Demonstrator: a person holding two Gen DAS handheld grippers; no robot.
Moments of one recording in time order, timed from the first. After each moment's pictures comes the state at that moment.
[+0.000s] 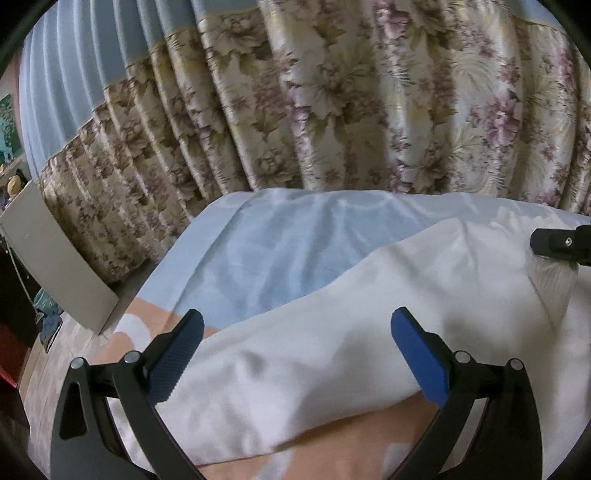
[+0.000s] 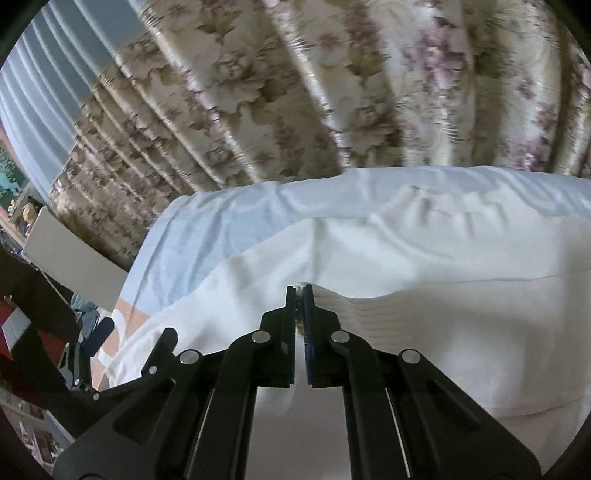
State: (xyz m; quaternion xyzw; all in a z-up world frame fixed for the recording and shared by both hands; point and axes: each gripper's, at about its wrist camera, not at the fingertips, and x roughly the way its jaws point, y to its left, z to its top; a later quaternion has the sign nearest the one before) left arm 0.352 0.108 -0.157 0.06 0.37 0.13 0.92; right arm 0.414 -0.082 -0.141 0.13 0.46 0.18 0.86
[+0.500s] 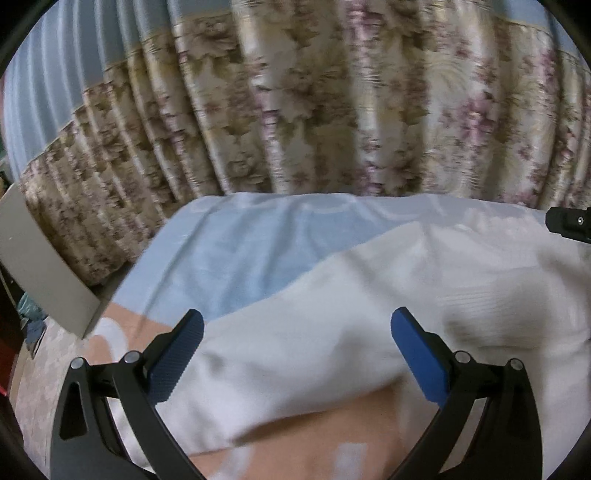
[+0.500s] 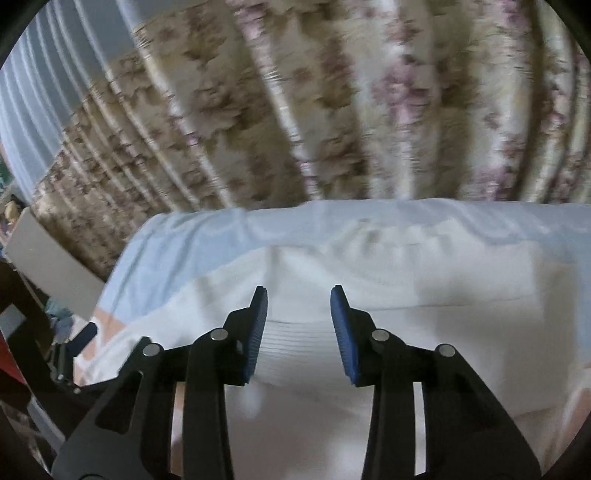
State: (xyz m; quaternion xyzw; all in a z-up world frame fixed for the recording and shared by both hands) left arm 0.356 0.065 -0.150 0.05 0.38 0.08 0.92; right arm 0.405 -0.135 -0.117 0.09 0.42 0.12 0.89
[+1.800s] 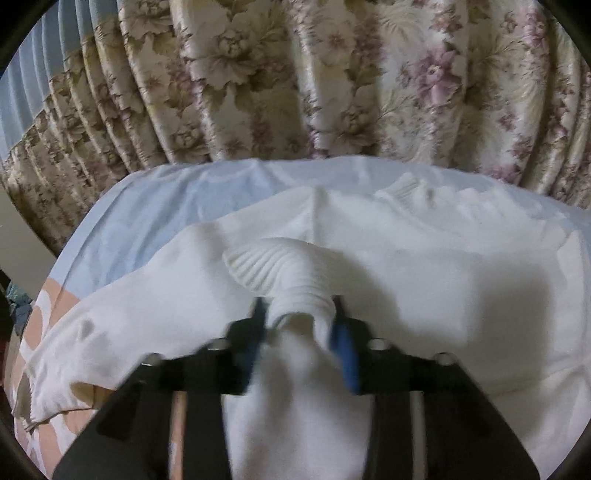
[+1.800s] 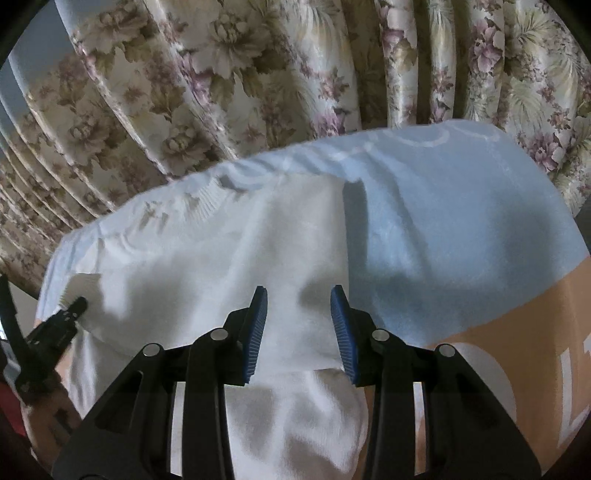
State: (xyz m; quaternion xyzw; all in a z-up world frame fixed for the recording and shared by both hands) left arm 0.394 -0.031 -0.191 0.03 0.43 0.08 0.90; right arm 0.362 -0.344 -0.175 0.13 0.47 -0.01 0.87
